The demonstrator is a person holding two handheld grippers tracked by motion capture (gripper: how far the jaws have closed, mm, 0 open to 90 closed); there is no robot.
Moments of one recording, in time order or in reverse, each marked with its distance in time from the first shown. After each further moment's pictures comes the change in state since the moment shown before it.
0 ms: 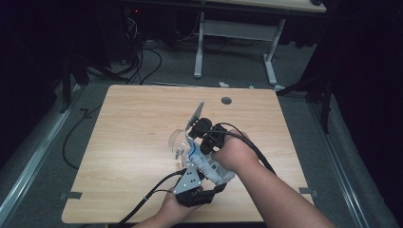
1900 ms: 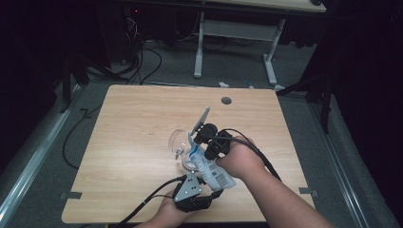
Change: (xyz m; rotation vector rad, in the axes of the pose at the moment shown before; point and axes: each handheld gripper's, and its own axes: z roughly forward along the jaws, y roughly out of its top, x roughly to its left) left arm -0.004 -0.021 -0.002 0.078 0.021 0.051; right arm 0.004 -0.019 0.000 -0.011 0.015 0.008
